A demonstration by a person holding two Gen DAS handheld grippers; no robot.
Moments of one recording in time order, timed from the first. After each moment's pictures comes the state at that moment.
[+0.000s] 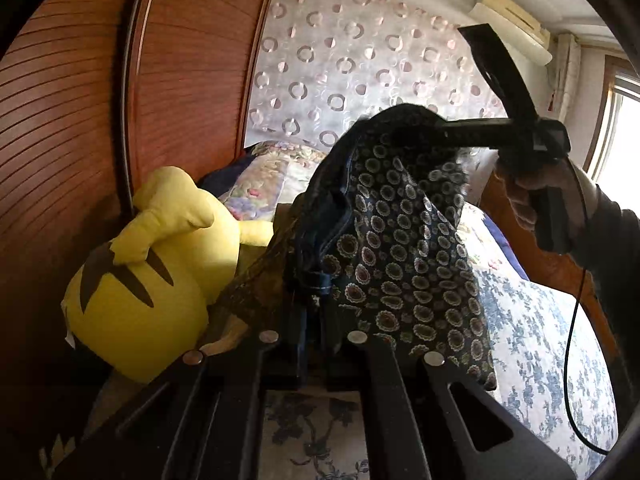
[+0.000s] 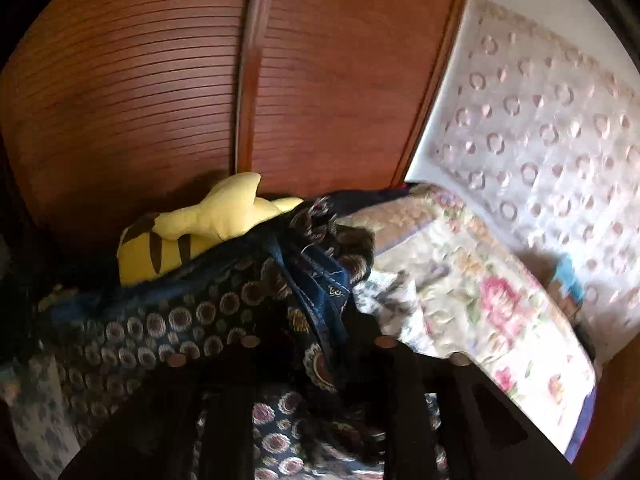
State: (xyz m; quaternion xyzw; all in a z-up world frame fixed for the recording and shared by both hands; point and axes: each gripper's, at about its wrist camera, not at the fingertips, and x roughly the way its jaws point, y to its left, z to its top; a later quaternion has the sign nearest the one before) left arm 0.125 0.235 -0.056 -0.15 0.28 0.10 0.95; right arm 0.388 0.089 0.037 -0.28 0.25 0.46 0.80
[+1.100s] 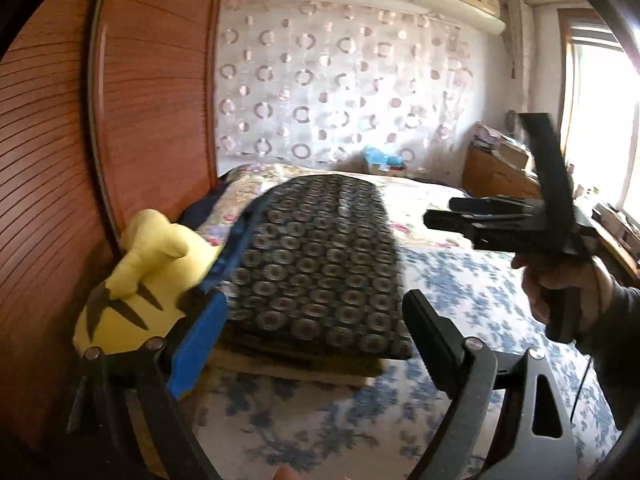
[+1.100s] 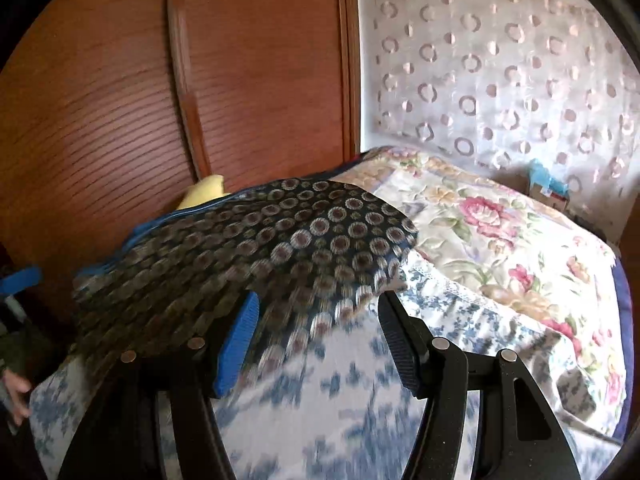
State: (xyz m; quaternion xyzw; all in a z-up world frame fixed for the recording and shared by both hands) left arm 0.098 0.159 -0.018 -0.06 0.26 0.06 0.96; right arm 0.300 -0.011 0.001 -0.13 0.26 0.40 0.87
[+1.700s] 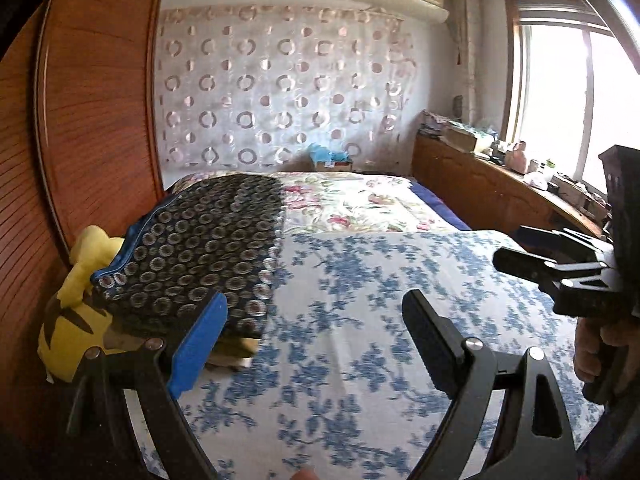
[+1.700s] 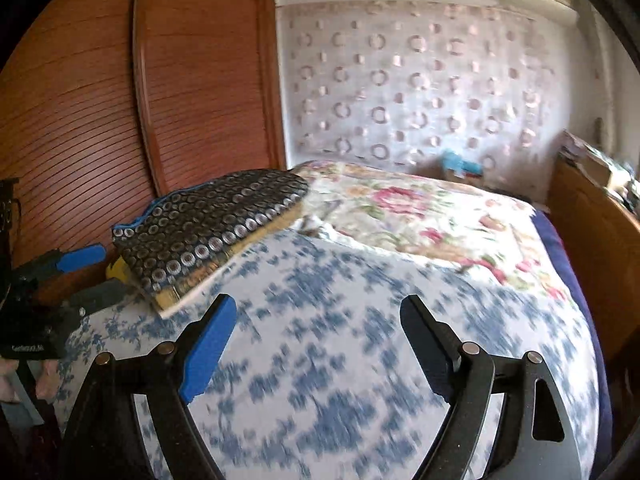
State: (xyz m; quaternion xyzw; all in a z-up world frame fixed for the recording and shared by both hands) left arm 0.081 0.063 -0.010 -0.03 0.25 -0.02 0.97; right arm 0.142 -0.144 0.002 -0.07 0.24 0.26 0.93
